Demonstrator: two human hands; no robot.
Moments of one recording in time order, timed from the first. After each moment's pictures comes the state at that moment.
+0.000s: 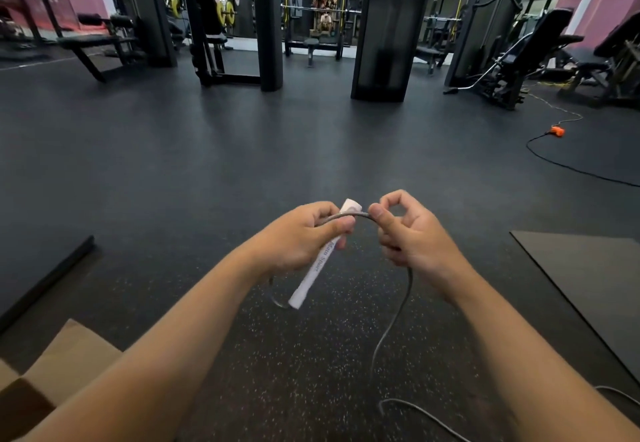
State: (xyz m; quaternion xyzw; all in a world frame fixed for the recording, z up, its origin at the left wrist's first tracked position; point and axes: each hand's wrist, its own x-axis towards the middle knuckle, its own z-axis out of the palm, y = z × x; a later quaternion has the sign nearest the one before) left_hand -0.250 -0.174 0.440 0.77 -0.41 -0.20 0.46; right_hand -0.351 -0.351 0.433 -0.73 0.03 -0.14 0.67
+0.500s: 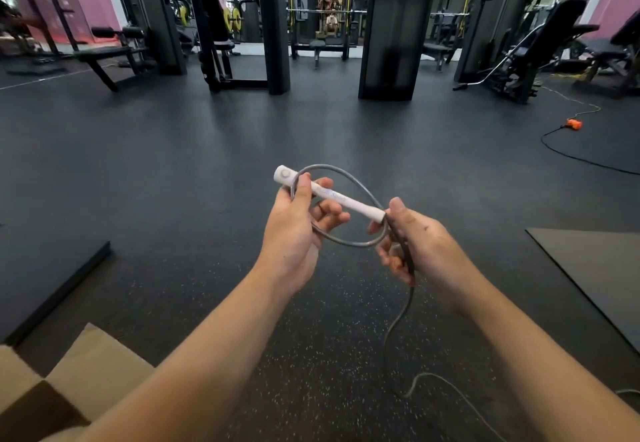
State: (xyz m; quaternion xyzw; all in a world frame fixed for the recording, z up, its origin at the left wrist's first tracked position) left_hand -0.266 -0.192 0.445 0.41 -0.11 -0.16 0.89; right_hand -0.361 -0.344 0.430 -0.75 0.05 -0.14 0.65
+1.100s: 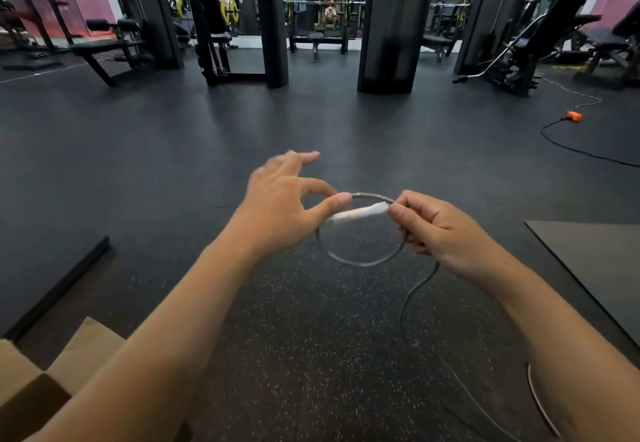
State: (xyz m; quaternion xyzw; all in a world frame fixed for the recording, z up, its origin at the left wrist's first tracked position) left_hand -0.241 -0.156 0.464 0.88 -0.40 0.06 0.25; right_hand -0.370 -0.372 0.443 -0.86 0.00 -0.12 0.49
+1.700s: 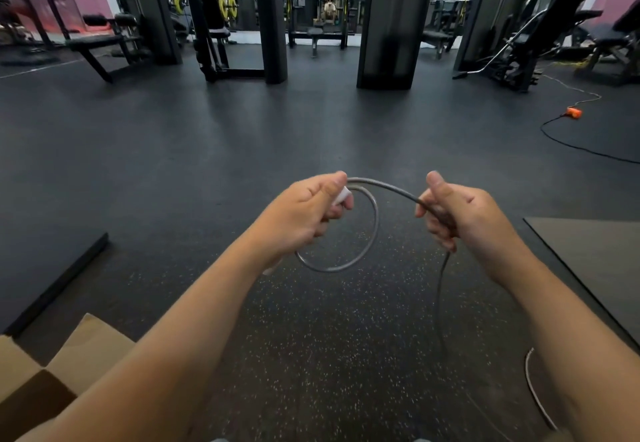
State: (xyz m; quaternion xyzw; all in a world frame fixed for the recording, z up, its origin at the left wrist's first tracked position) left_hand -0.262 -0.174 0.453 0.73 -0.36 -0.17 0.56; right_hand -0.379 -0.389 0.446 -0.80 0.07 -0.21 0.56
